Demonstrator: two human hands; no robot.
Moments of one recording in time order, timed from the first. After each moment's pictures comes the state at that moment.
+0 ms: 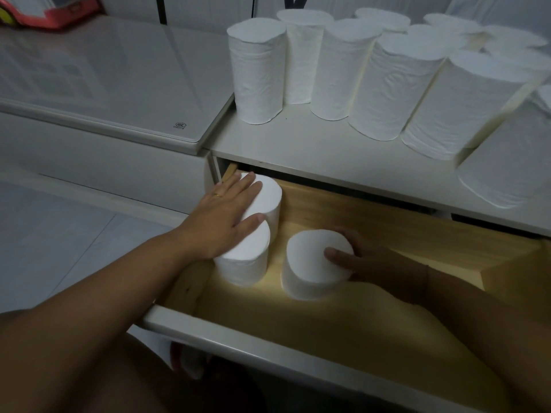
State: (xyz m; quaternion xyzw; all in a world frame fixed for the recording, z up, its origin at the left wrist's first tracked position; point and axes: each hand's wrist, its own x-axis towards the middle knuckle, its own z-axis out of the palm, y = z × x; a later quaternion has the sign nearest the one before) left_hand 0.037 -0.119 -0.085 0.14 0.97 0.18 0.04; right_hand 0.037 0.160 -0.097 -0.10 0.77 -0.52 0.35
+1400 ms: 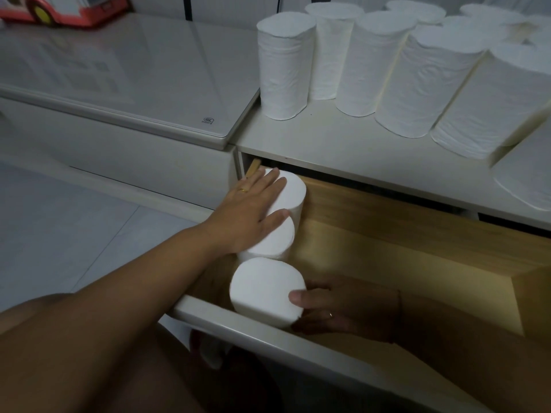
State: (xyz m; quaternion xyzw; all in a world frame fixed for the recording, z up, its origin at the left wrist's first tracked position) left_hand 0.035 -0.121 -0.090 0.14 0.98 0.17 0.04; right_hand 0.083 0.093 -0.103 0.06 0.57 -0.59 0.57
